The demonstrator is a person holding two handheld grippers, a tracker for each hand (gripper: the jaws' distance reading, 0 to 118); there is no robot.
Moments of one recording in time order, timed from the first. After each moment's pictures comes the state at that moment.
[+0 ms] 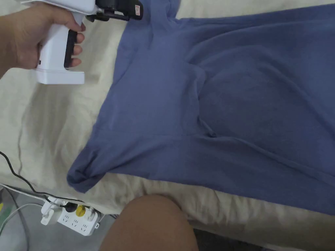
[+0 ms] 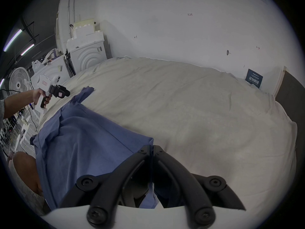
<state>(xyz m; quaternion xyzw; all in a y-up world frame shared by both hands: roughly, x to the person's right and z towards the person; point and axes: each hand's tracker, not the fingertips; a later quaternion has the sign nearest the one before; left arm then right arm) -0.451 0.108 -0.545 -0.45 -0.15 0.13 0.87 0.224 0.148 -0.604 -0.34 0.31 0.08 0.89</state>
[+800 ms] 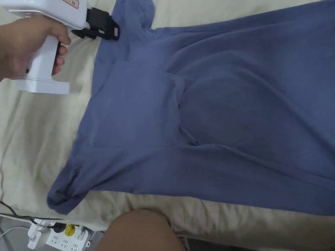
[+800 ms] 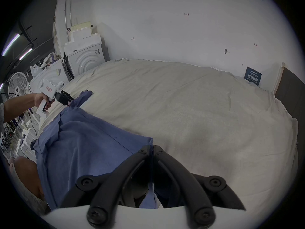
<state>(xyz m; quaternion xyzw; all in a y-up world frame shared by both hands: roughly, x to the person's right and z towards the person) -0.426 0.102 -0.569 -0.51 -0.07 0.05 0.86 0.220 0.147 -0.607 -0.34 0.31 0.06 0.89</state>
